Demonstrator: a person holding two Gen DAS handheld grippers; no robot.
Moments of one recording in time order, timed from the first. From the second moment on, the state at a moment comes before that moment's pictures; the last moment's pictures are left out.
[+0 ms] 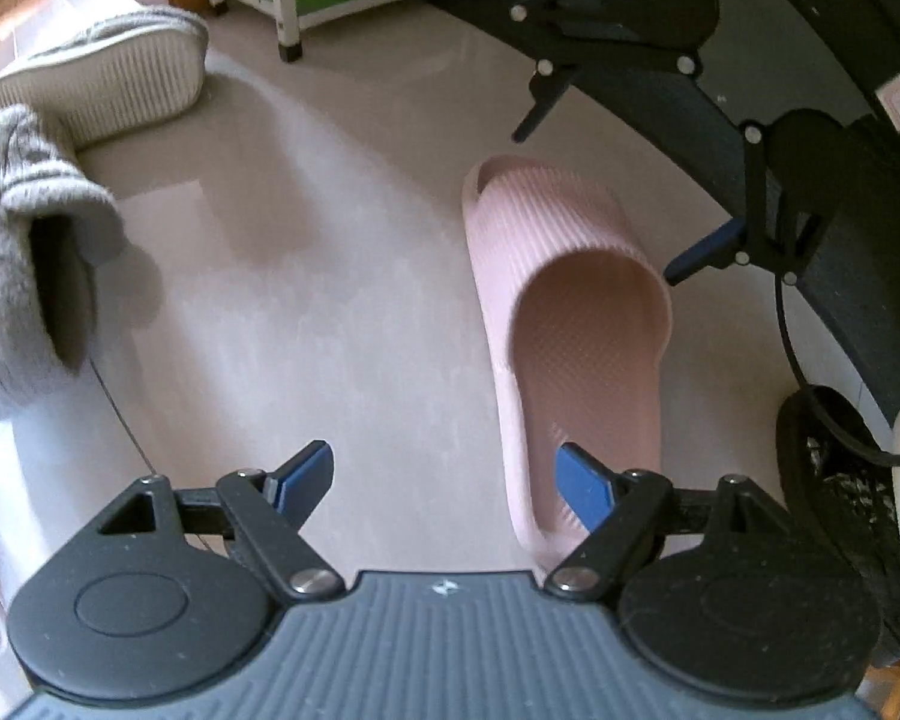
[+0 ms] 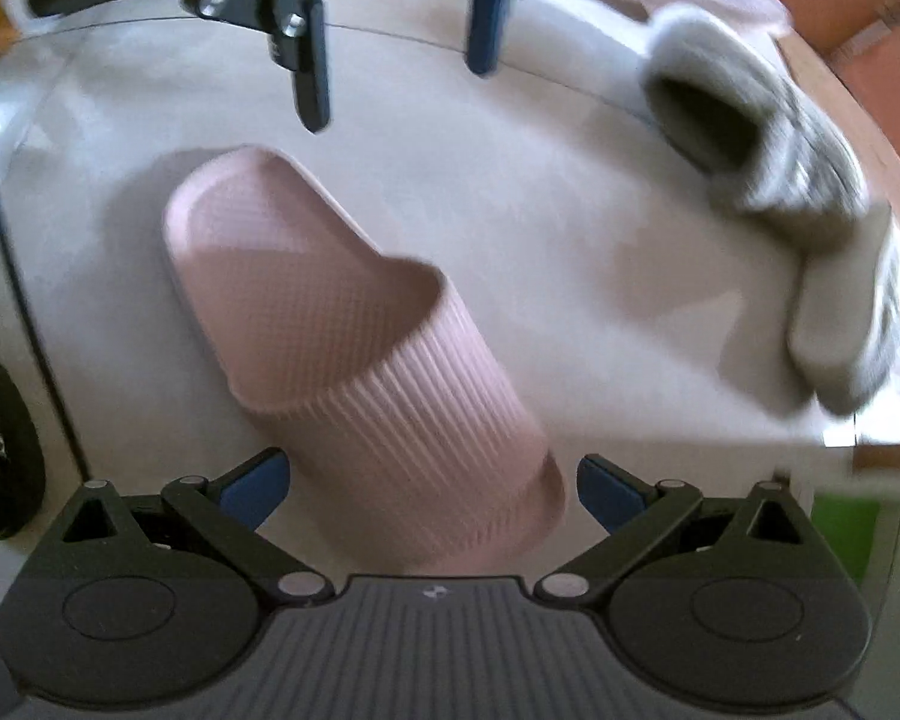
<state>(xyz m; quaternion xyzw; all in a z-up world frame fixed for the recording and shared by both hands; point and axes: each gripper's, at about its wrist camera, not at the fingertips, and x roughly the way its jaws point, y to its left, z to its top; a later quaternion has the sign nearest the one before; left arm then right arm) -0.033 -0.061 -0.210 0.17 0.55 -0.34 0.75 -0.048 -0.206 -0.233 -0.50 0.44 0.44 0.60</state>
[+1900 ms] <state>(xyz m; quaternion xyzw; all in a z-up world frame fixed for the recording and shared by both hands) -0.008 -0.017 -0.210 0.10 0.56 -0.28 0.77 -0.041 -0.237 -0.229 -0.06 0.66 0.11 0.74</state>
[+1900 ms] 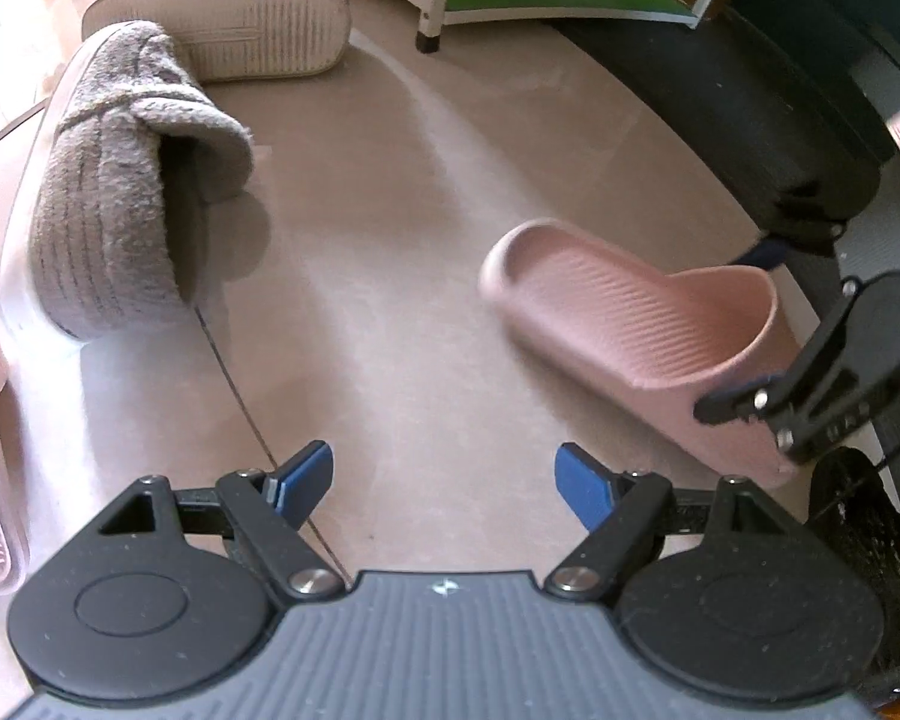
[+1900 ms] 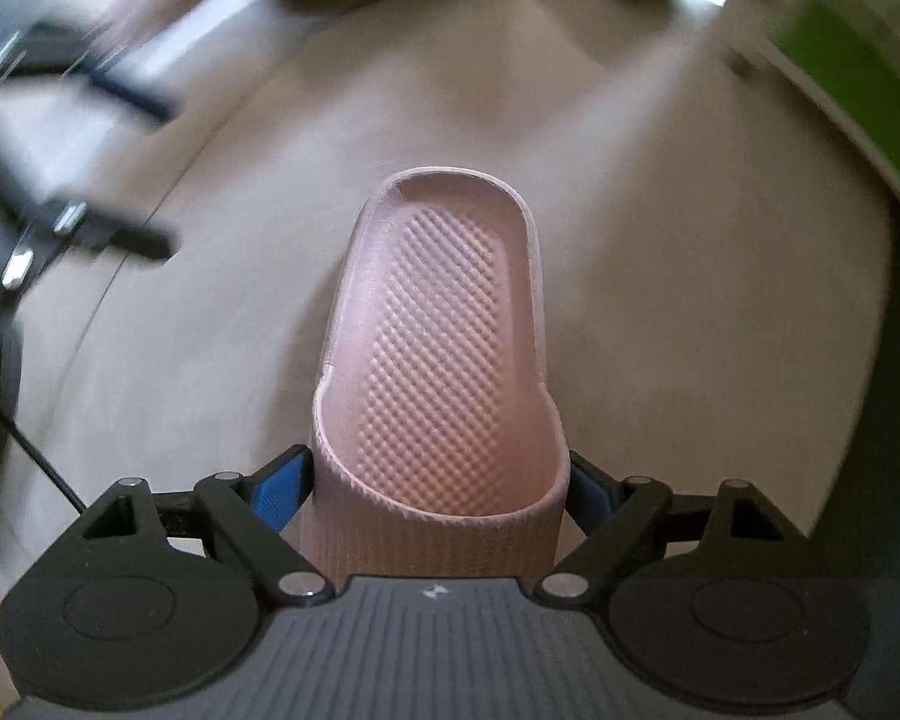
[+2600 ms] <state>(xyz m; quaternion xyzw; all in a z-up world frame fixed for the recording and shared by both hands) 0.009 0.032 -0.211 0.06 0.57 -0.19 0.79 -0.037 -0.253 -0.221 0.07 0.67 0.02 0.74</state>
